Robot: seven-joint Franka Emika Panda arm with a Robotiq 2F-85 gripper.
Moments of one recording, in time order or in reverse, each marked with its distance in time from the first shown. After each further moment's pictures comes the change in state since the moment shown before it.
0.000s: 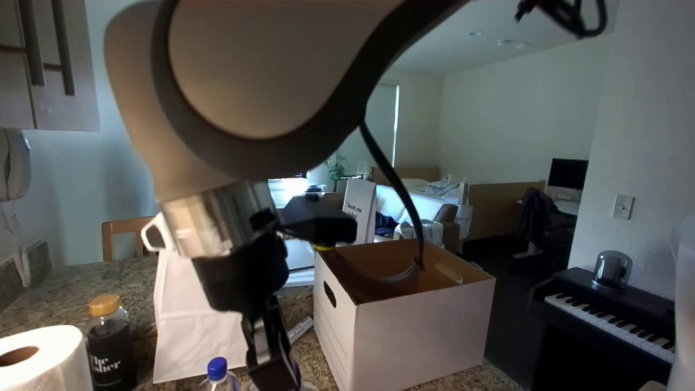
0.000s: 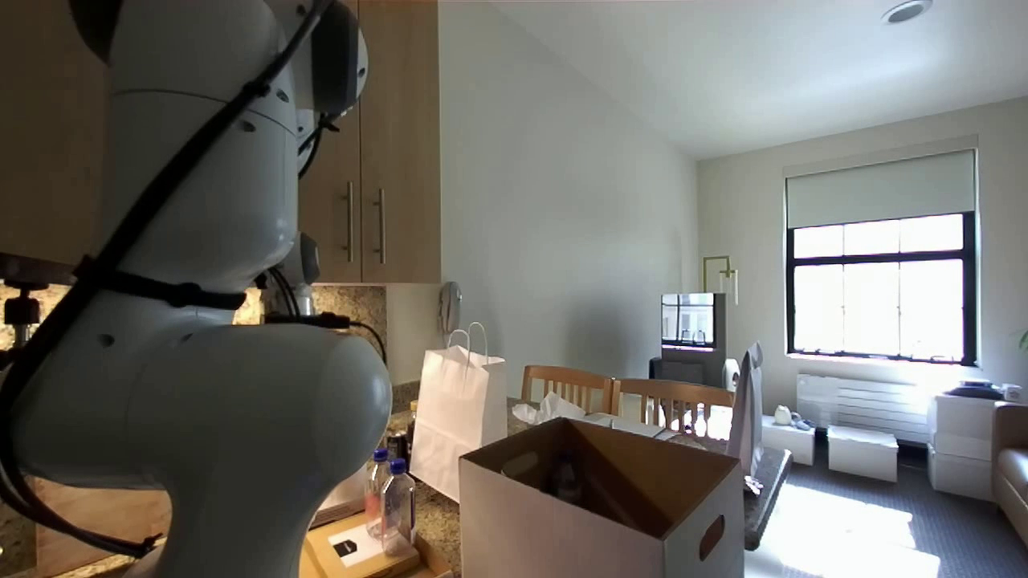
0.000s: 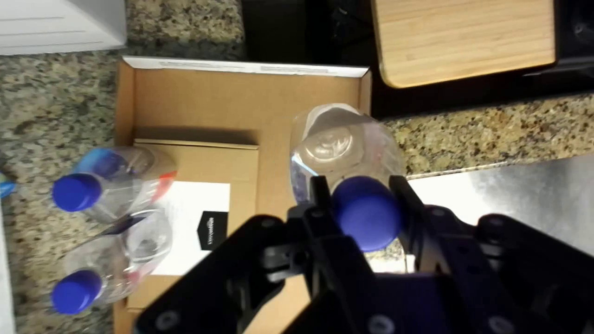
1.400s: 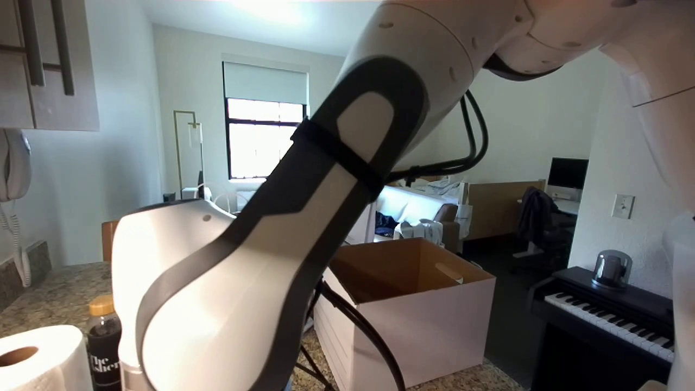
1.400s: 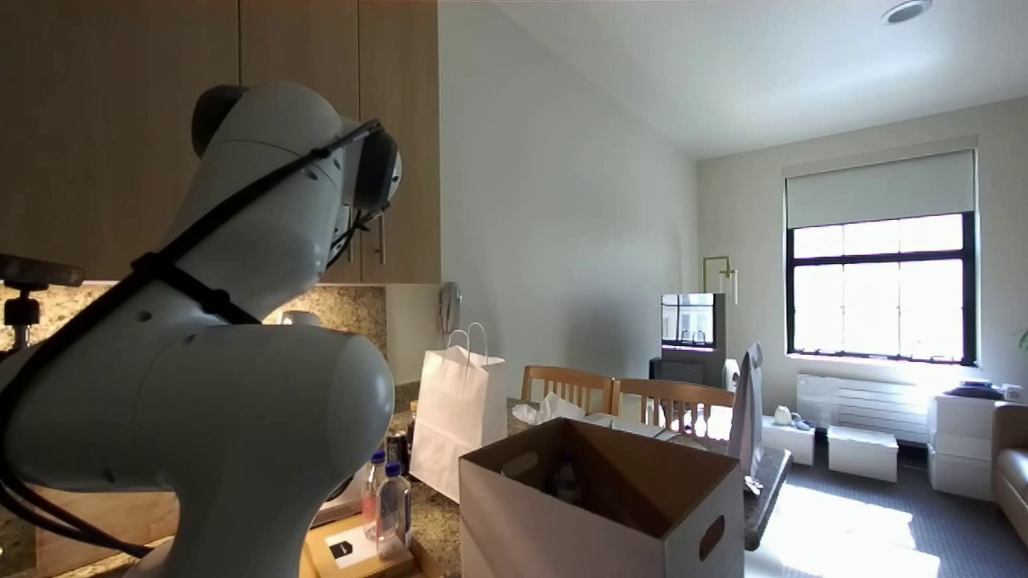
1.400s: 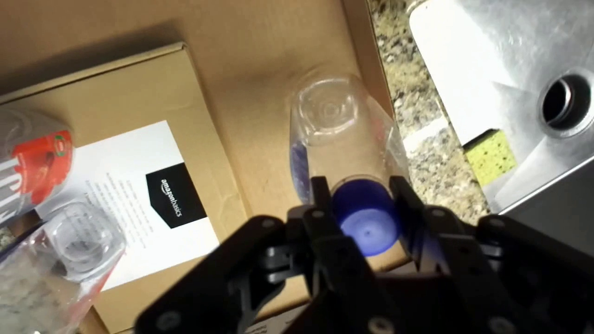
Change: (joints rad) arm 0.084 0.404 -0.083 0.038 -0.004 0.551 0.404
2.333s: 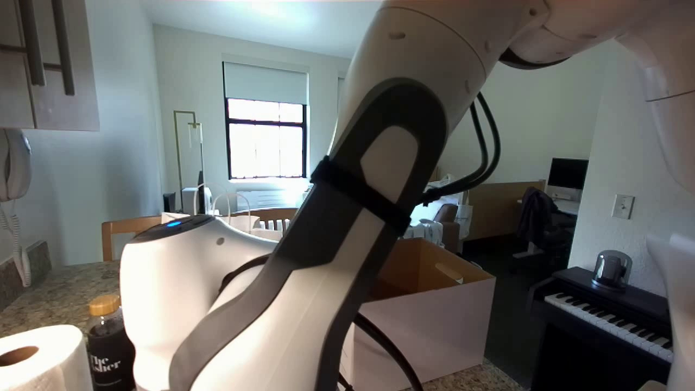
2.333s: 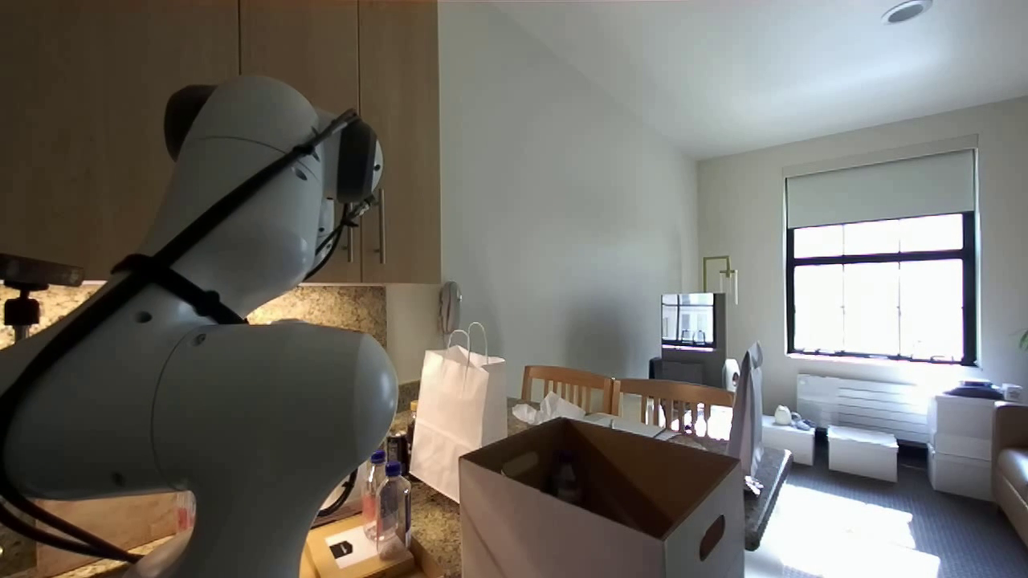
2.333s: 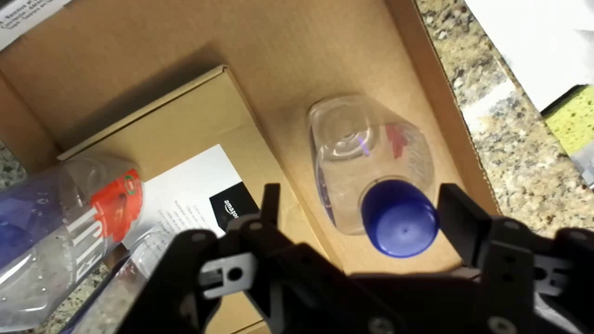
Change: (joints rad) arm 0.184 -0.020 -0.195 -0.047 -0.087 0.071 0.269
